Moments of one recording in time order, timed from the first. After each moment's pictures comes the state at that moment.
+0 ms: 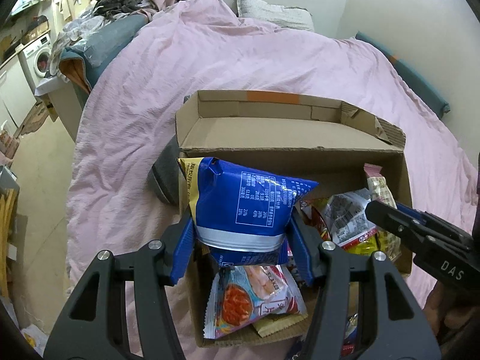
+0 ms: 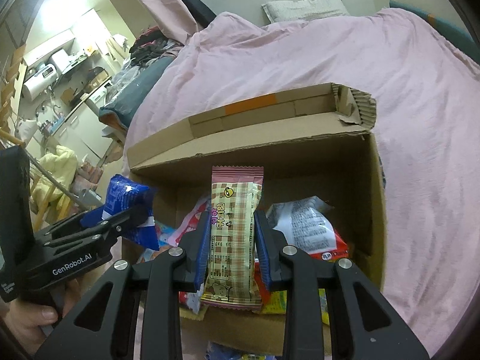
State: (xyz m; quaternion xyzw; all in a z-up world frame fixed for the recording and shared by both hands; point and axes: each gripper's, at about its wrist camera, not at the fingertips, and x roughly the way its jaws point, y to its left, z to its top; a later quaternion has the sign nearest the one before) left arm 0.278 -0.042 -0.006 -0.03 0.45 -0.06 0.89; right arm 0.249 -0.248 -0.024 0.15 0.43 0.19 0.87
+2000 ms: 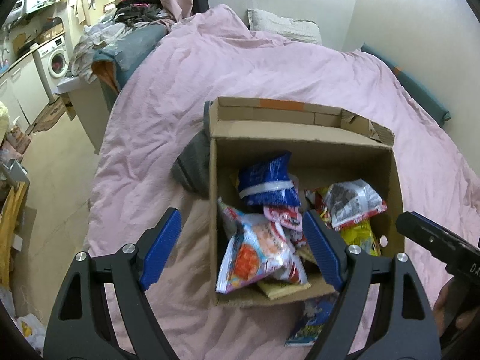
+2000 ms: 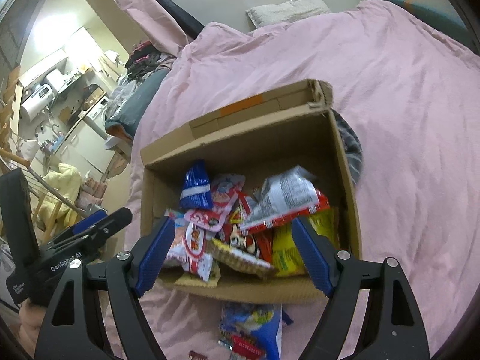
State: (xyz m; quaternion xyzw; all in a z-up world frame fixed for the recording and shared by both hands) left arm 0.221 -0.025 0.014 -0.03 0.42 -0.03 0.91; right arm 0.184 -0.275 -0.008 0.19 0.42 0.15 0.87
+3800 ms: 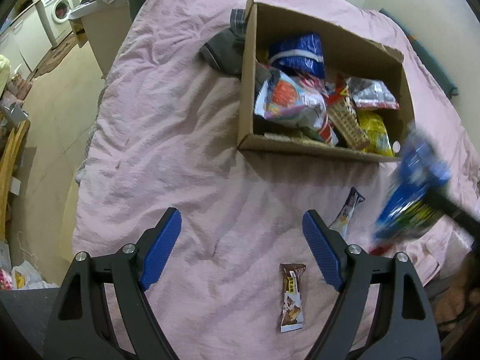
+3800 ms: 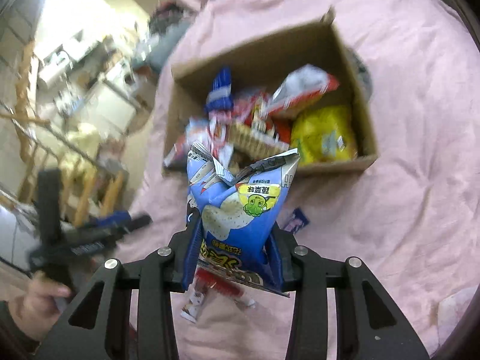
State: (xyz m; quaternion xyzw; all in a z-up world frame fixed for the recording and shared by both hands) left arm 0.123 0.005 -0.057 -0.07 0.54 -0.02 0.84; right arm 0.090 -0.270 -0.034 0.19 0.45 0.22 0.84
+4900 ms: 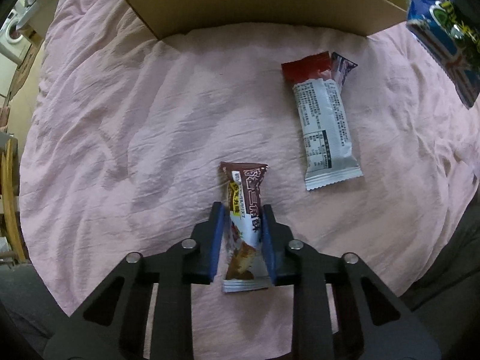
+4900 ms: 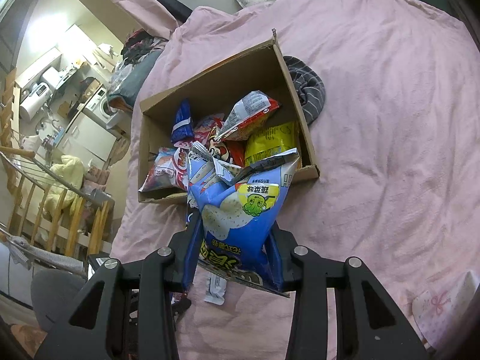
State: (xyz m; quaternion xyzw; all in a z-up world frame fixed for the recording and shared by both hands) left arm 0.075 -0.088 -0.147 0.04 0.66 -0.07 0.75; right arm 0.085 -0.308 -0.036 0.21 0.46 0.16 0.85
